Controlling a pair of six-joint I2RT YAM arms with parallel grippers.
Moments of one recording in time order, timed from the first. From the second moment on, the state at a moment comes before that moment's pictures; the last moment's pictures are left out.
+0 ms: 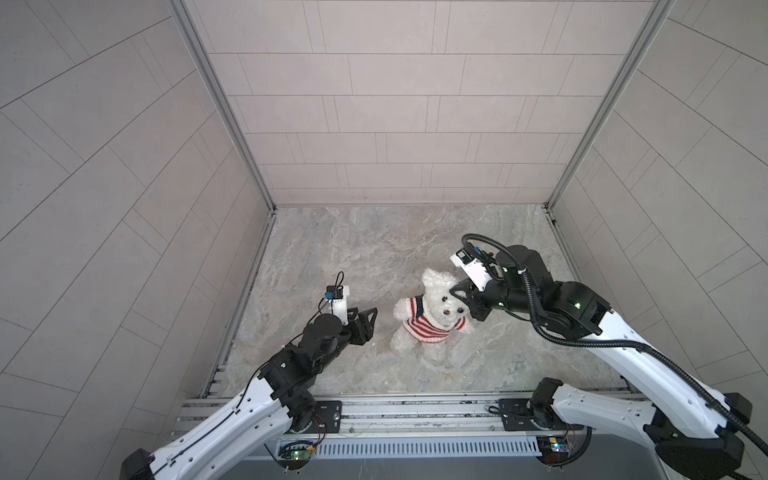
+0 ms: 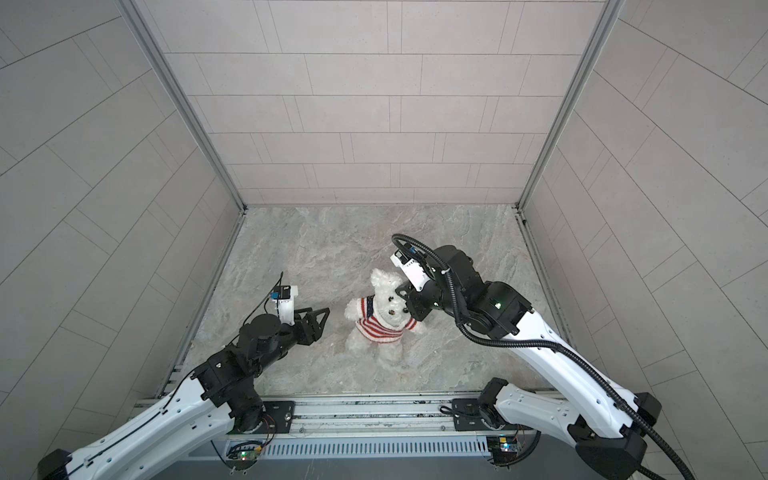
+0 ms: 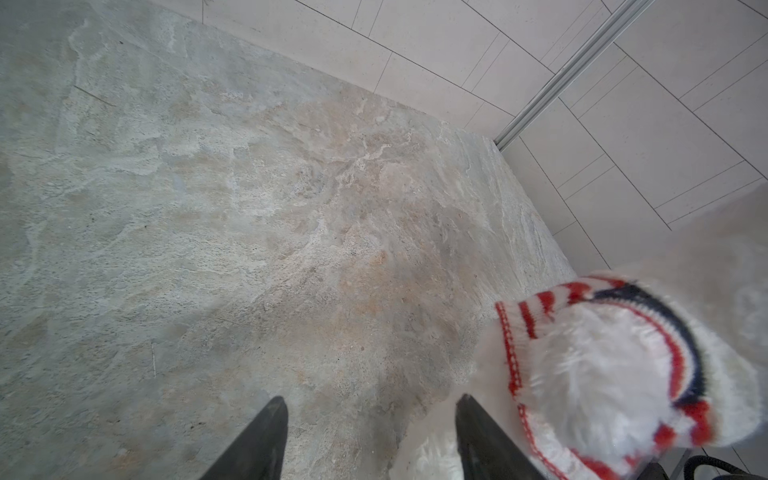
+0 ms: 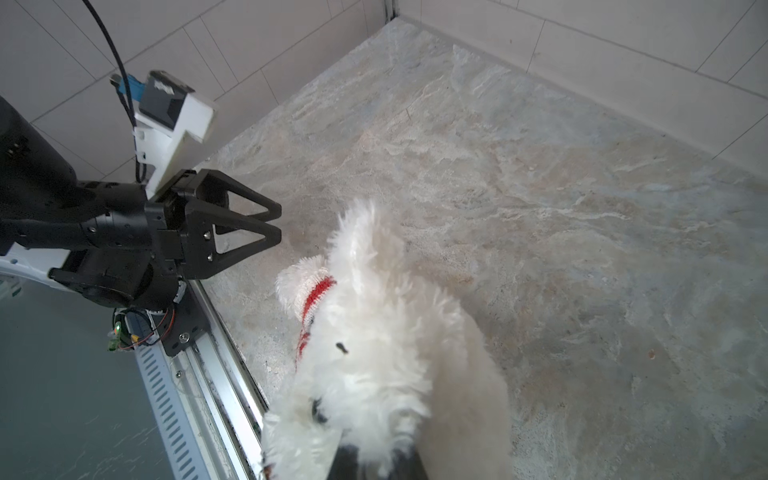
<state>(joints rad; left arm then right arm) -0.77 0.53 0.36 -0.24 -0.19 -0.63 0.74 1.05 1.21 -0.83 -0.17 0.06</state>
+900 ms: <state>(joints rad) -0.77 0.52 0.33 -0.28 -0.19 -0.62 0.65 1.40 1.20 -0.59 -0.23 -0.02</state>
